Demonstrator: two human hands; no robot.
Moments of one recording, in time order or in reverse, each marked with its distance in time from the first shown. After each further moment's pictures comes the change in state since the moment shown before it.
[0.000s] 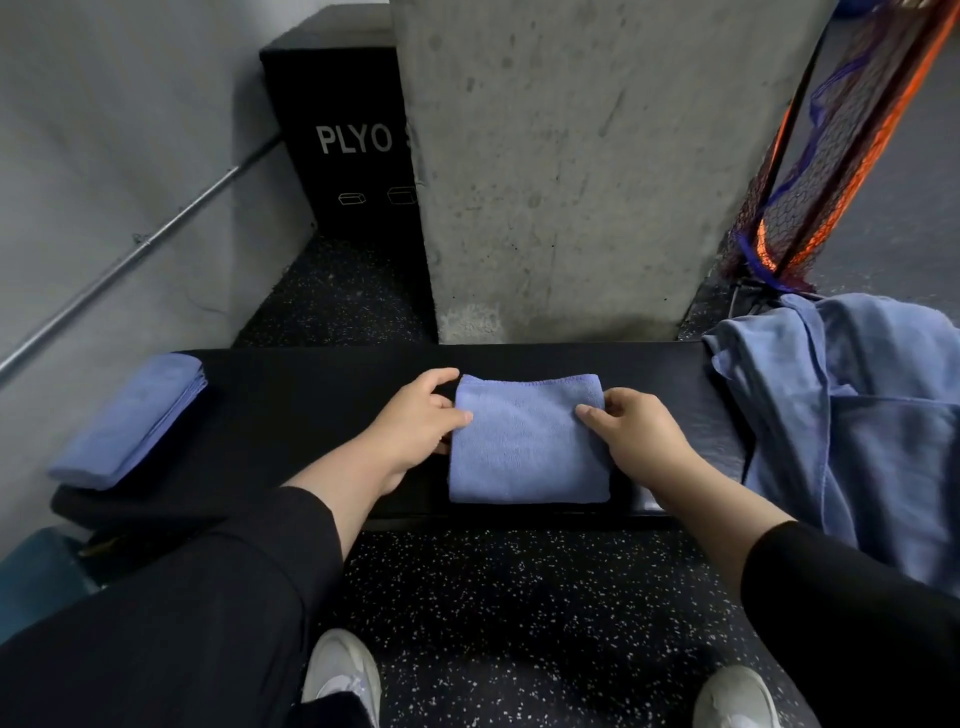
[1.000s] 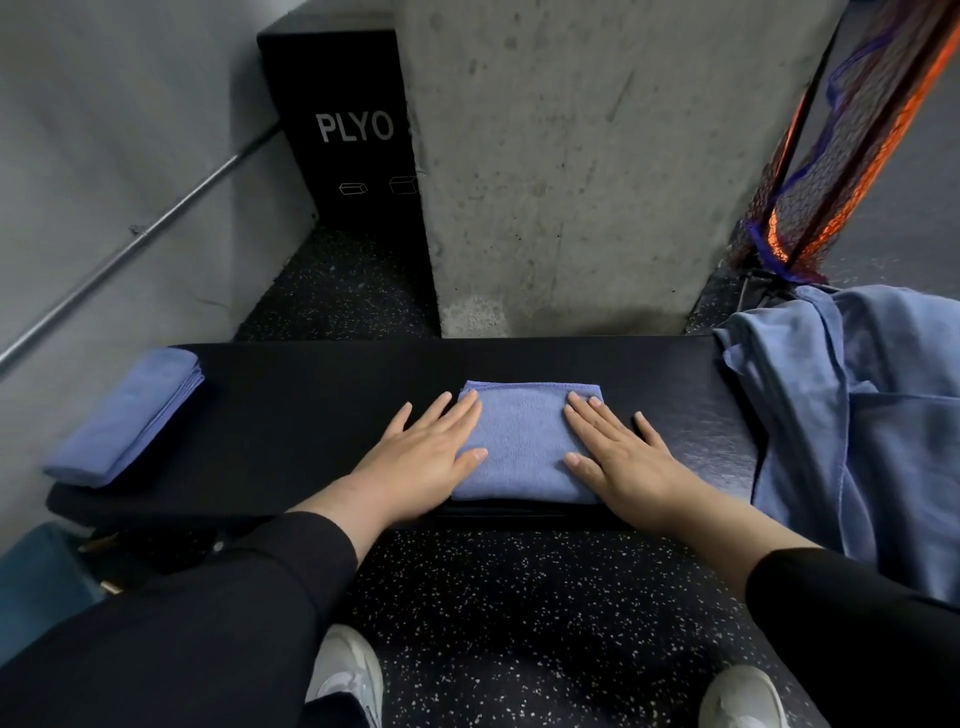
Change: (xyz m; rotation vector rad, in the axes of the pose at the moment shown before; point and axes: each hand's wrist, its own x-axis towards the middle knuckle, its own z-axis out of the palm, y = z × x) left_hand 0.004 -0.048 0.003 1.120 -0.193 0.293; right_hand -0.003 0.042 0.015 -0.646 -0.348 -0.371
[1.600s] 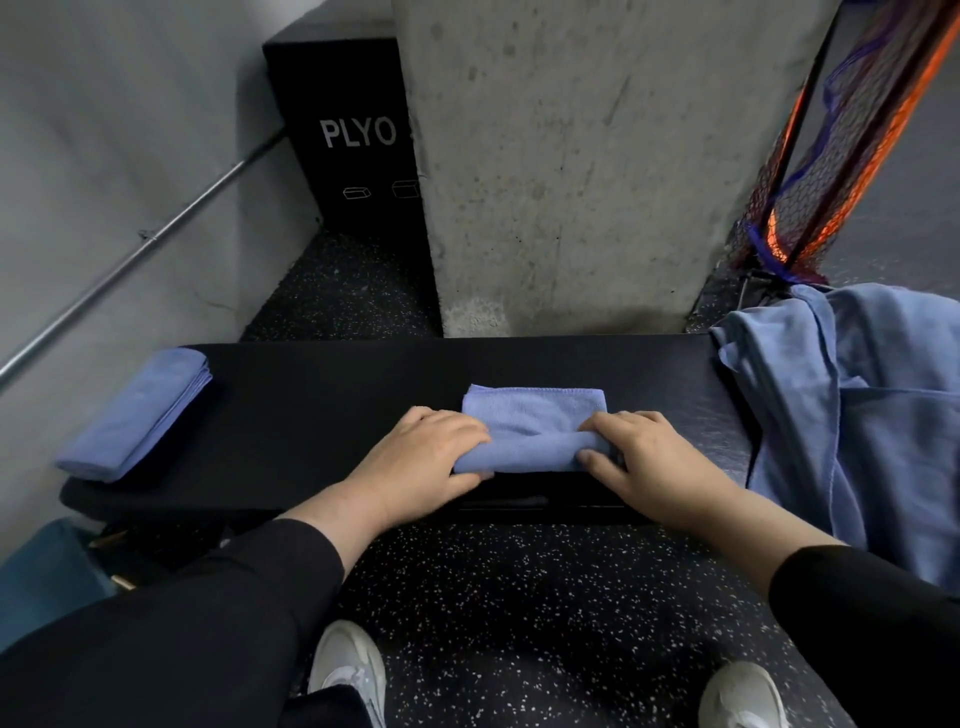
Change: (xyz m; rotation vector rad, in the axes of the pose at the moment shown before) left_hand -0.017 0.007 -0.009 -0.024 0.219 0.219; right_hand -0.019 0.003 -0.017 0.072 0.317 -0.173
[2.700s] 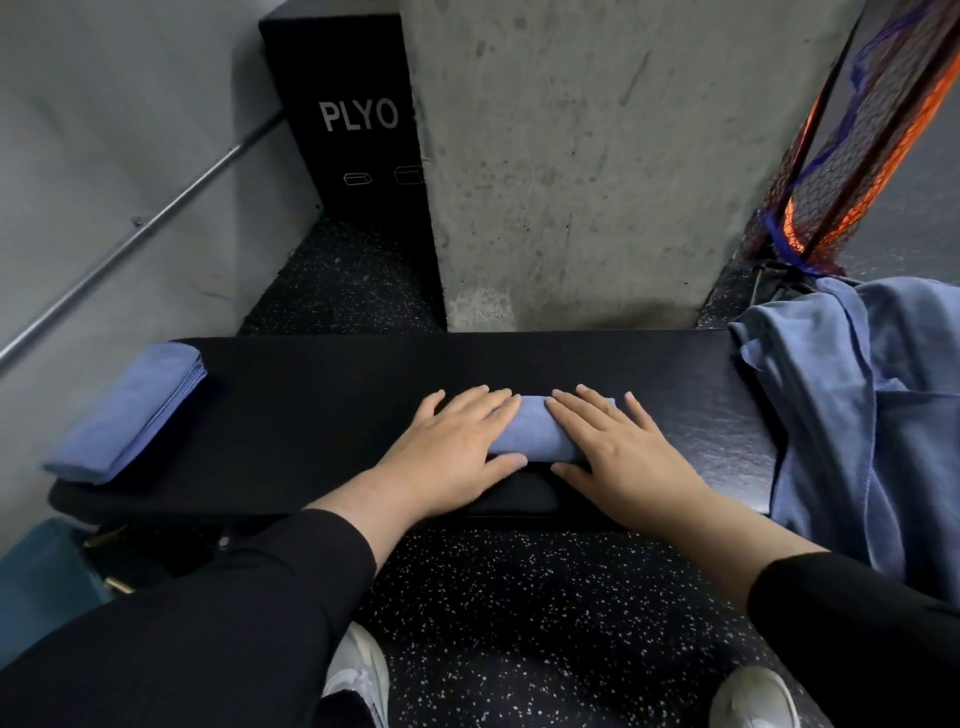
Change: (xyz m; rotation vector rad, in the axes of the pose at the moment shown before) left_hand 0.028 0.009 0.008 0.126 -0.121 -0.121; right_hand 0.023 -0.015 0.032 -0.223 -0.096 0.023
